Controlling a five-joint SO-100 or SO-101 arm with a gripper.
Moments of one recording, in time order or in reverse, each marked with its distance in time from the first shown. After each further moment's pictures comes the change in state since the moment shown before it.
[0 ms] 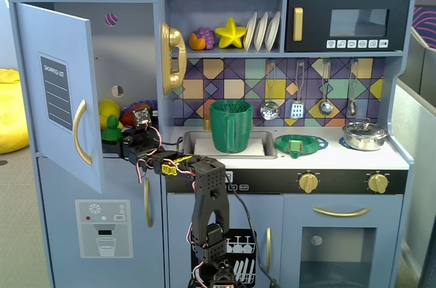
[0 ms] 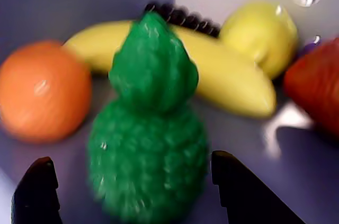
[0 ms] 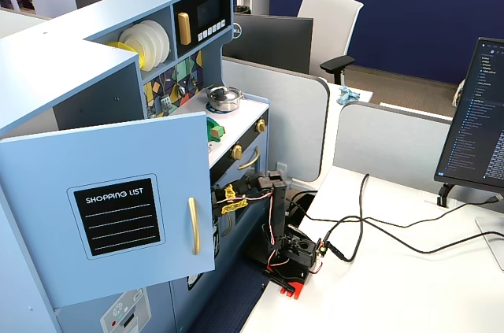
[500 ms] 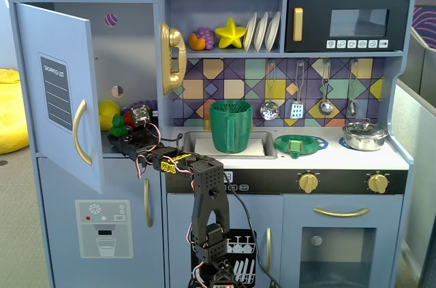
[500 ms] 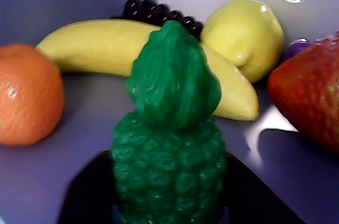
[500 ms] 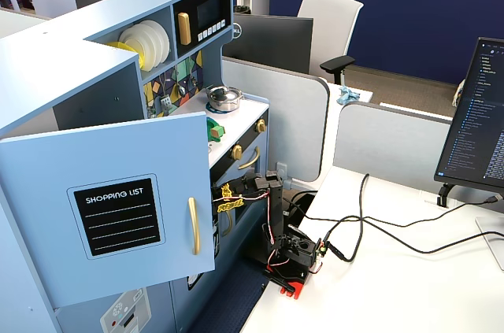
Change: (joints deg) arm 0.6 -1.6 -4.3 6.6 -2.5
